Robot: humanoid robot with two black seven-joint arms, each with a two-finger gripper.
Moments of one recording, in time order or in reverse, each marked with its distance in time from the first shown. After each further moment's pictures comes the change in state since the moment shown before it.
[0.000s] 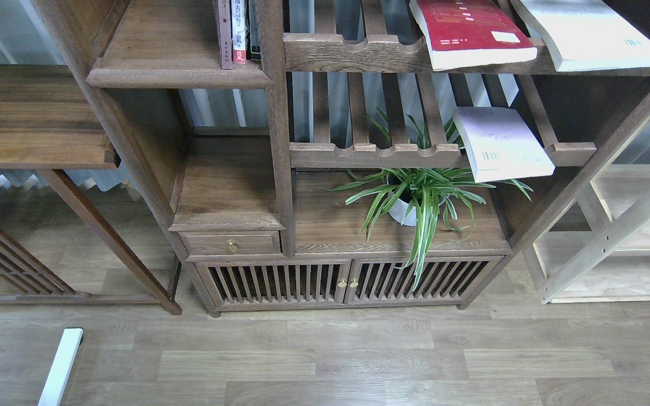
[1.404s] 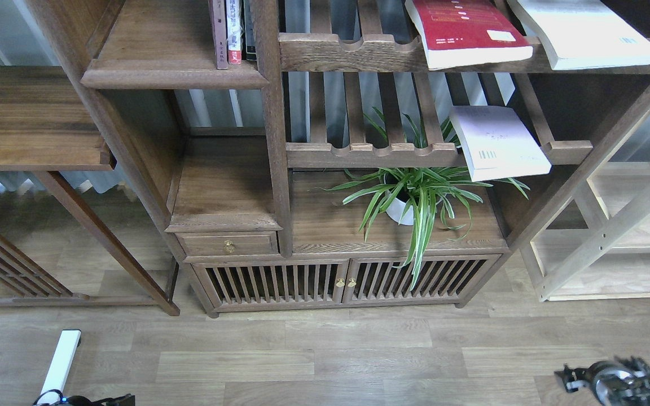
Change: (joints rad) left arm -0.324 0.191 -0.126 -0.005 -0.011 -0.074 -0.046; right arm 0.239 -0.292 0.020 0.000 -0.002 0.137 0.130
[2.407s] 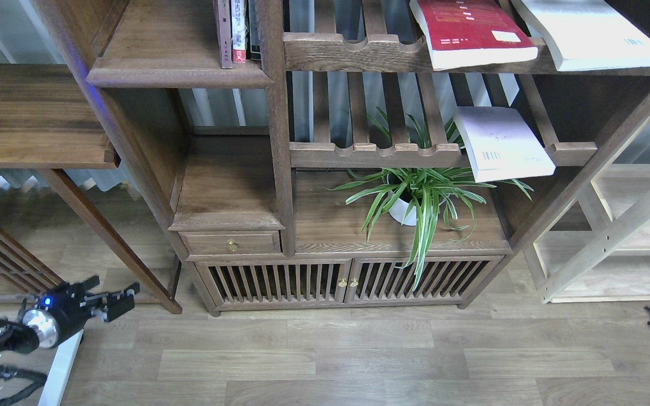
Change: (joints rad) left arm -0.248 0.173 0.033 -0.109 0.143 -0.335 -0.323; right arm 0.156 -0.478 0.004 0.163 -0.368 0.337 0.318
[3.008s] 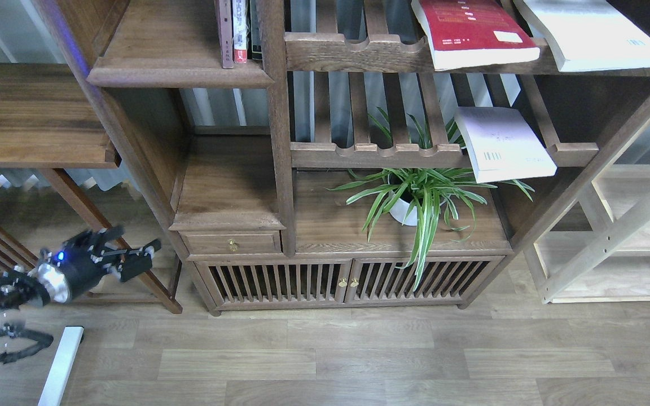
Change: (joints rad) left arm -0.131 0.199 -0.070 -0.445 0.161 0.022 -0.065; right arm 0.229 -0.349 0.003 0.536 -0.123 -0.345 0.000
